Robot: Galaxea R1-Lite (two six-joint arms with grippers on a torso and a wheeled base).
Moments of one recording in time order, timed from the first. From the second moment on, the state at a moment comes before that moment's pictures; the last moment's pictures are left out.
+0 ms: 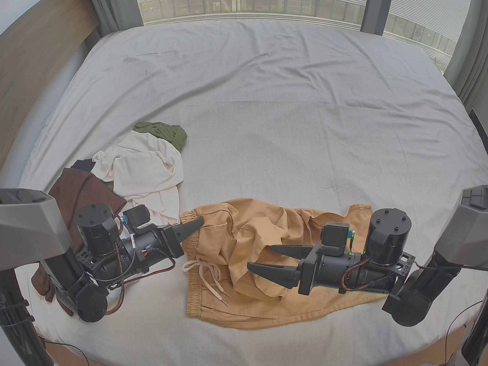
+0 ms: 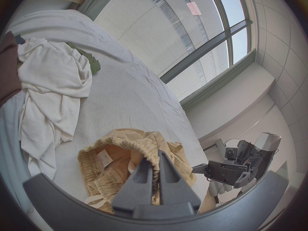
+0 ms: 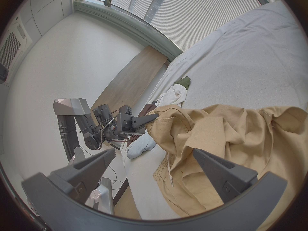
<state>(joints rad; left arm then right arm) -0.36 2.06 -0.42 -1.55 -0.41 -0.56 0.66 2.04 -0.50 -1.39 0.47 0.43</state>
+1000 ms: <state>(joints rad) -0.37 2.06 -0.42 -1.55 -0.42 -0.56 0.64 2.25 -0.70 -1.40 0.33 0.41</state>
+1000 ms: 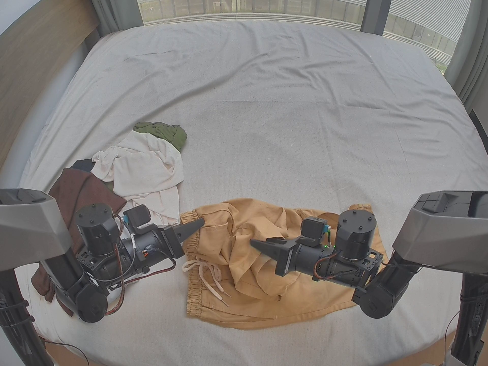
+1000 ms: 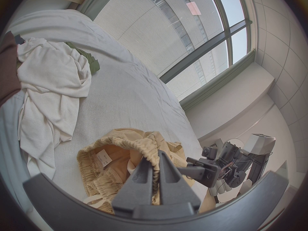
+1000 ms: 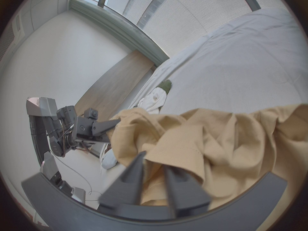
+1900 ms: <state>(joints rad) -0.37 2.06 -0.41 -1.55 -0.42 -0.56 0.44 2.08 -0.38 -1.54 0.48 0.56</state>
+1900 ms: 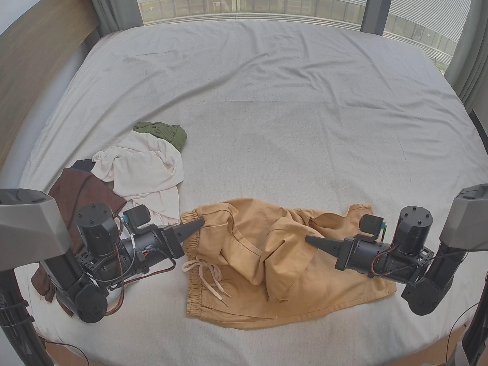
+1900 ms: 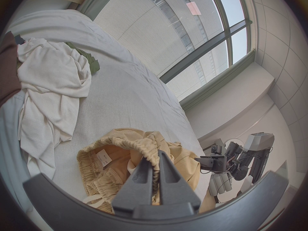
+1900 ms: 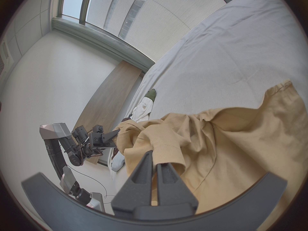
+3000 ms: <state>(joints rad) -0.37 2.06 -0.41 -1.55 -0.41 -0.56 0.57 2.22 -0.65 -1.53 0.47 0.55</state>
